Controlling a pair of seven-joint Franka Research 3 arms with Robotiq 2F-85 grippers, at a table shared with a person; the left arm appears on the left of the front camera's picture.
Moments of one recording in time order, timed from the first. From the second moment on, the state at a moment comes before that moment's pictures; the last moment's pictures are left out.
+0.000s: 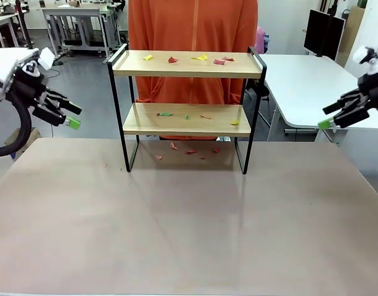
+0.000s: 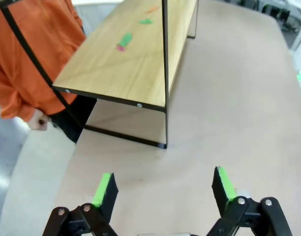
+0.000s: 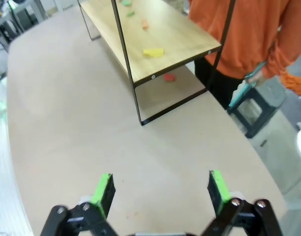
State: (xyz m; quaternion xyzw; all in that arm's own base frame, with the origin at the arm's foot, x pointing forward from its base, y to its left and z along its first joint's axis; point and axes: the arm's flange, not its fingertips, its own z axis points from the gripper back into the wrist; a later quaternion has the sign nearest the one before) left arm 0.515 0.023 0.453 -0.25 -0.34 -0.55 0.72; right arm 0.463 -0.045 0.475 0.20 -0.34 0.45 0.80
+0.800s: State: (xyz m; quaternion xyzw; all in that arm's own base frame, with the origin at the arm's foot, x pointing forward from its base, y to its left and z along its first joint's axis) left arm 0.550 0.060 0.447 -0.28 -0.34 -0.51 0.74; right arm 0.492 -0.078 0.464 0.26 -0.35 0.44 0.78
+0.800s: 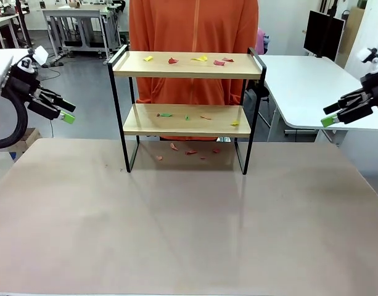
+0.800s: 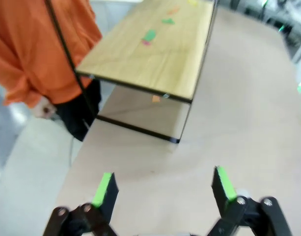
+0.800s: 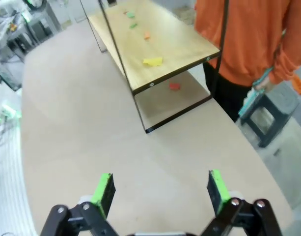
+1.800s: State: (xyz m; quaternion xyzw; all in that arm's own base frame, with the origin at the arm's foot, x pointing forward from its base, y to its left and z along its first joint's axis) left arm 0.608 0.128 0.354 -0.45 -0.48 -0.50 0.57; right arm 0.594 -0.178 0.367 0.35 -0.55 0.44 0.62
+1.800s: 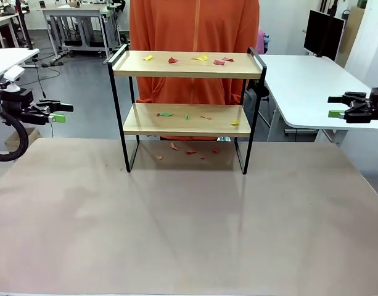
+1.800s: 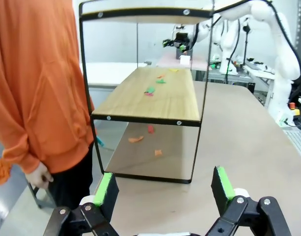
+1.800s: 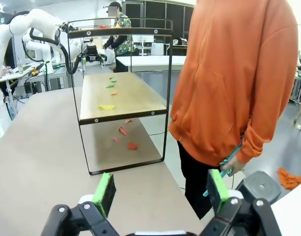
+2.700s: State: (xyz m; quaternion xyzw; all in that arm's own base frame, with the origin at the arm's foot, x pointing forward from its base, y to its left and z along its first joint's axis) left arm 0.614 0.145 0.339 -0.48 -0.51 -0.53 0.48; right arm 0.599 -0.185 0.358 0.35 -0.55 0.43 0.62
